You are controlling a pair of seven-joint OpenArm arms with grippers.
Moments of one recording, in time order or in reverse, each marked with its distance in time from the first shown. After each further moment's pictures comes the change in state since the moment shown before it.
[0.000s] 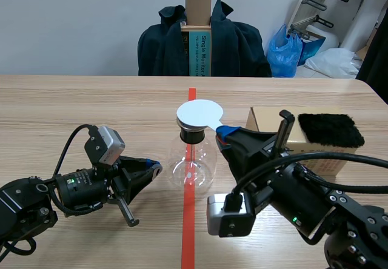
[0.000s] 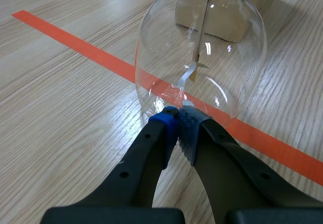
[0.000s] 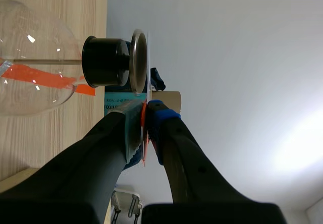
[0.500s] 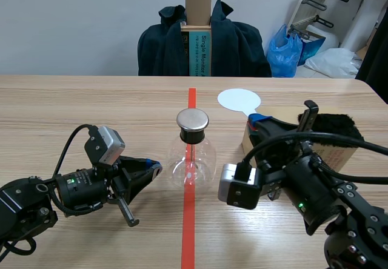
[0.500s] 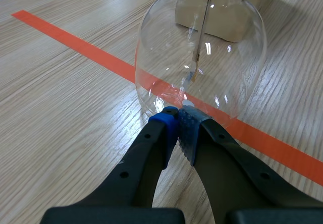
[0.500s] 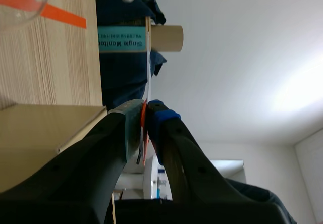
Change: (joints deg) left arm 0.0 0.0 0.0 0.0 0.0 0.0 0.0; right arm 0.0 0.0 0.0 0.0 0.5 0.0 -16.5
